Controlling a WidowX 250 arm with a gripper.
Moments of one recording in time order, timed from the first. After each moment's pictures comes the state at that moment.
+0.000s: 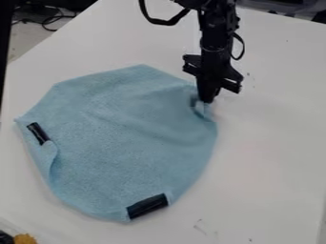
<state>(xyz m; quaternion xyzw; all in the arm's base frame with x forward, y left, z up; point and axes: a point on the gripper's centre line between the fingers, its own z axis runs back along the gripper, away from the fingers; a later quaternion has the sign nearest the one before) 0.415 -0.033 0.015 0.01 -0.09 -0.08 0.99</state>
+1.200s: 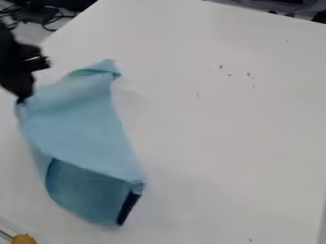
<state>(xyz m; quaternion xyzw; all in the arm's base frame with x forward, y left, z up) 0.205 0.179 0.099 -0.01 -0.22 0.29 0.93</state>
